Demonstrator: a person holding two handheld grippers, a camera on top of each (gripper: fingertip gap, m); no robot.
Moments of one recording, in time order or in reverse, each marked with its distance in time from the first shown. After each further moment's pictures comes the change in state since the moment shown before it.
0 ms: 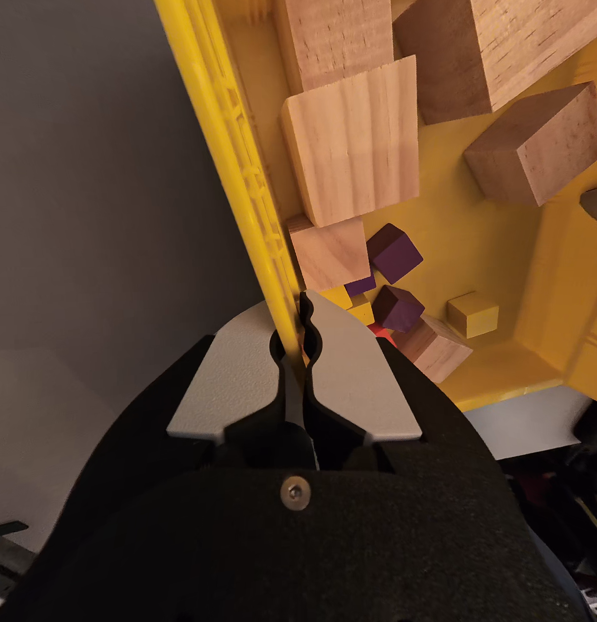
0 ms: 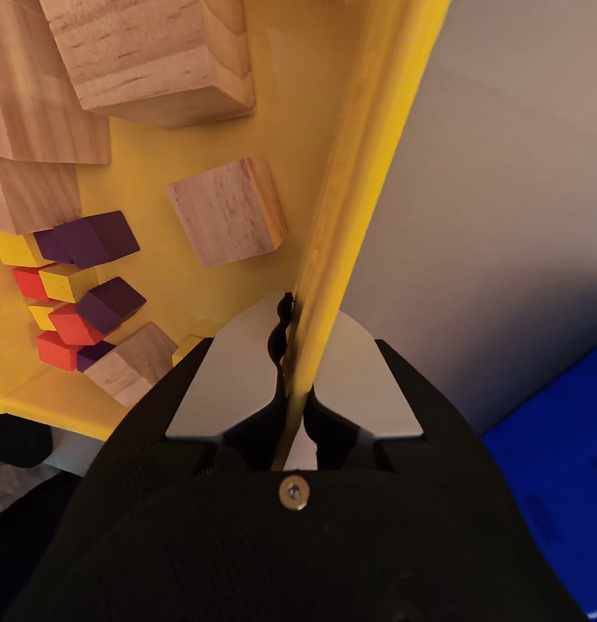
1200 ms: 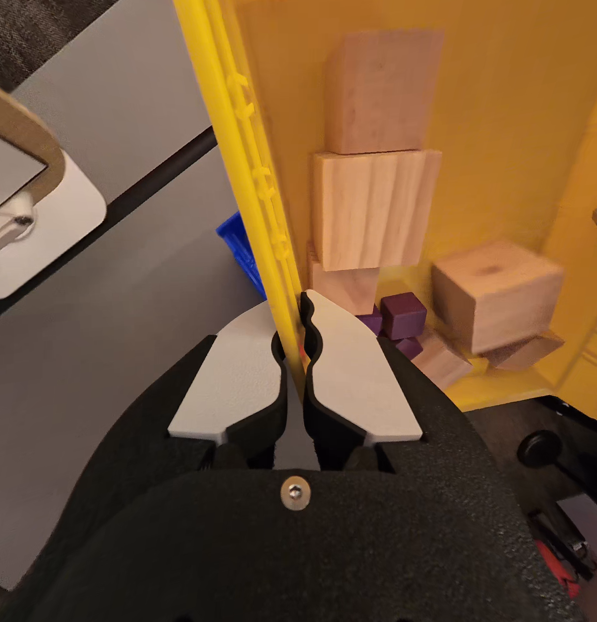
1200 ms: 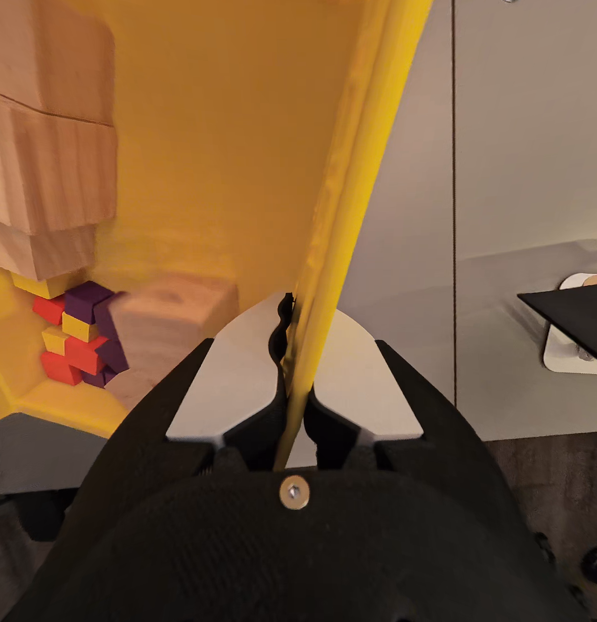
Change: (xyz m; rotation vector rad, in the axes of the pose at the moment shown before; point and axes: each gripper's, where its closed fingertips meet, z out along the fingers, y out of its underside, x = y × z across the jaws) left arm 0.413 -0.099 -0.160 0.232 0.054 0.471; right arm 0.307 0.163 -0.291 0.341 0.243 0.449
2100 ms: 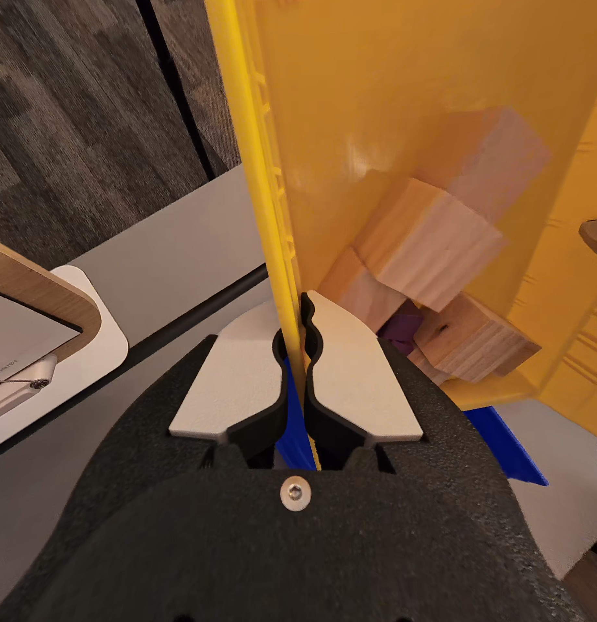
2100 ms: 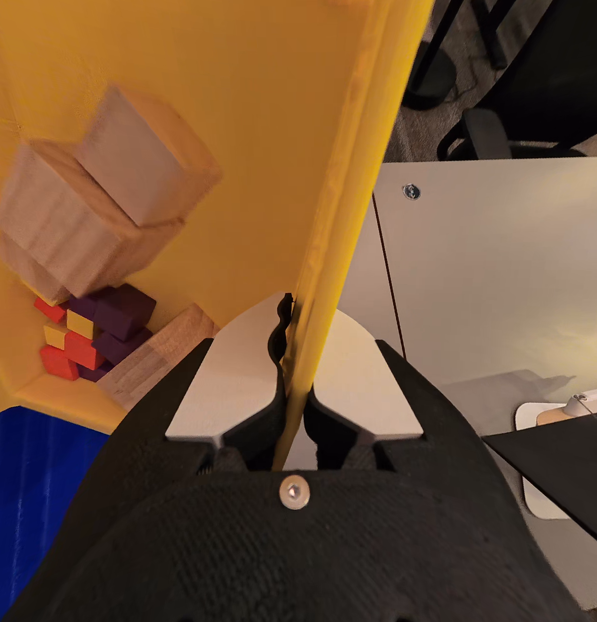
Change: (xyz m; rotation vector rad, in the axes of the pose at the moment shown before) left arm -0.022 -0.092 0.051 0.408 -0.016 0.018; right arm 0.034 -0.090 0.050 0.393 0.111 -0.067
